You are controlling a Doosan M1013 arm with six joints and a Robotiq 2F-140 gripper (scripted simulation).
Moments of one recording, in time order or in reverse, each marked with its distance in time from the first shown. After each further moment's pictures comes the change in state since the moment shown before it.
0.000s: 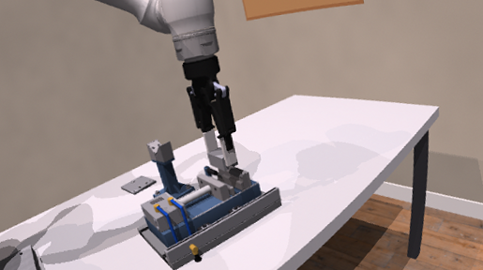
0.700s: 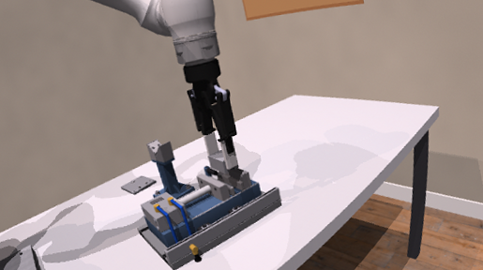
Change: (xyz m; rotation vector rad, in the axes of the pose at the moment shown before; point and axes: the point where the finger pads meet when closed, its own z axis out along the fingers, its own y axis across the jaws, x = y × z) arm 0.000 0.000 0.007 0.000 0.000 0.000
